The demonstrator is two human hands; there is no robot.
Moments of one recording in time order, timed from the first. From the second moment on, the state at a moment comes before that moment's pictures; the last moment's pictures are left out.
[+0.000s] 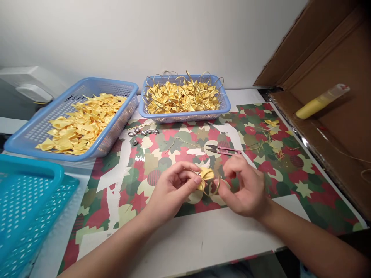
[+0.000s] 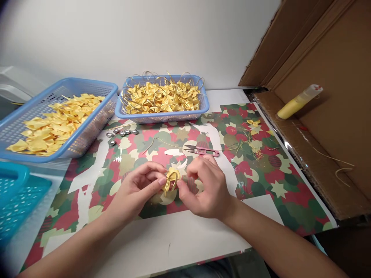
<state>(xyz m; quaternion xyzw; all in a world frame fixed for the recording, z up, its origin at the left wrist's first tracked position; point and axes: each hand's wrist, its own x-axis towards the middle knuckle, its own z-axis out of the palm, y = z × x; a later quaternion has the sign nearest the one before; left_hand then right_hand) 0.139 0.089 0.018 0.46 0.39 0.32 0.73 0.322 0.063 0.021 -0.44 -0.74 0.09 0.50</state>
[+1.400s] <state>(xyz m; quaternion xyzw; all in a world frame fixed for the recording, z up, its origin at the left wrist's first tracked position) 0.142 0.074 0.027 0.76 0.39 0.38 0.35 0.314 0.064 0.020 -0.43 -0.82 -0.09 0.37</state>
